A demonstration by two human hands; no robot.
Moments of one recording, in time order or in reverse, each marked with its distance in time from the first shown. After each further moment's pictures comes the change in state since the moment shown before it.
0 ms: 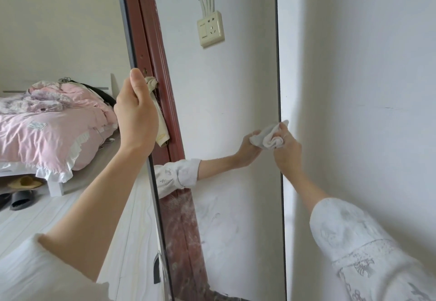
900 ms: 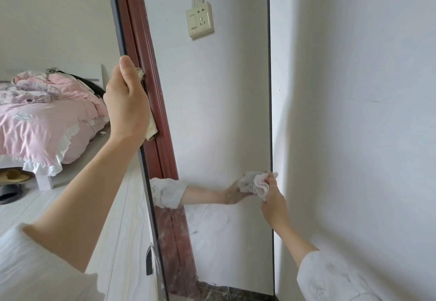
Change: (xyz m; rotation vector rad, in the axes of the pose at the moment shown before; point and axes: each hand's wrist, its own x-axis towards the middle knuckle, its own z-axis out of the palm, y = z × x) left_hand 0.005 0.000 -0.029 0.207 -0.036 0.005; right_hand -0.119 0.084 0.023 -0.085 -0.335 0.225
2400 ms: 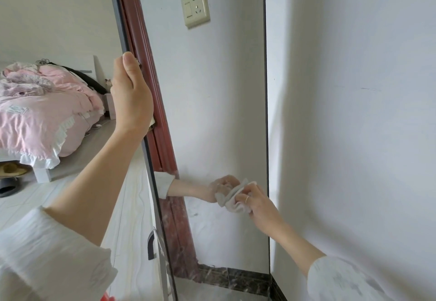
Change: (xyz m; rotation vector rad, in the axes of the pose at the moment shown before) left_hand -0.008 0.002 -0.002 -0.011 -0.049 -0.001; right_hand -0.065 -0.031 -0.015 -0.418 -0.200 -0.566
